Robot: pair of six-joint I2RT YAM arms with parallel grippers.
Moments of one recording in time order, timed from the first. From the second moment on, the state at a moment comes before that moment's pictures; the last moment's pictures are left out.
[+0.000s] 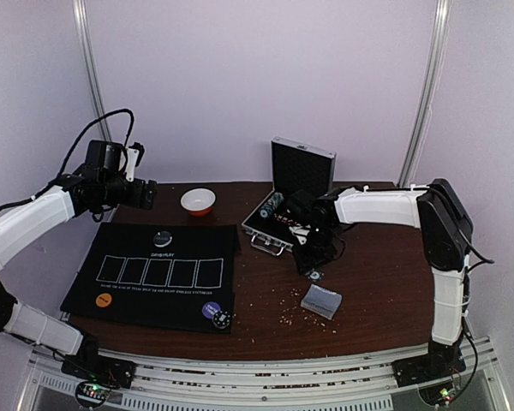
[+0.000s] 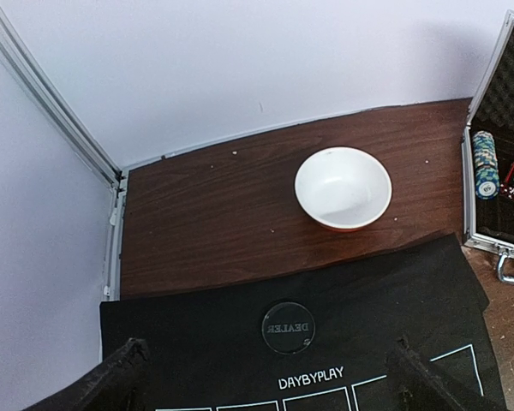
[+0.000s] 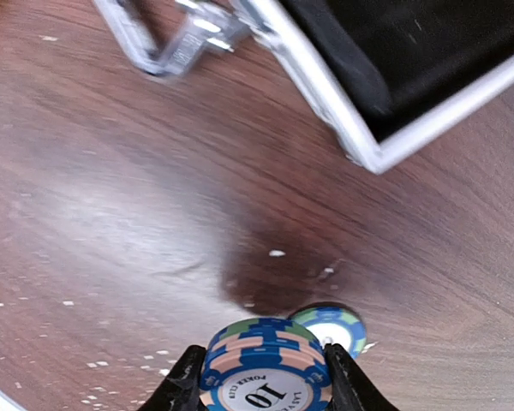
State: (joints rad) left arm -0.31 1.31 1.13 -0.41 -0.20 0.04; right arm 0.73 2.03 1.53 -0.90 0.01 0.29
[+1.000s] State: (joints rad) left arm -0.36 1.27 0.81 -0.08 0.74 -0.20; right arm 1.11 2.03 1.86 -0.58 0.17 -0.09
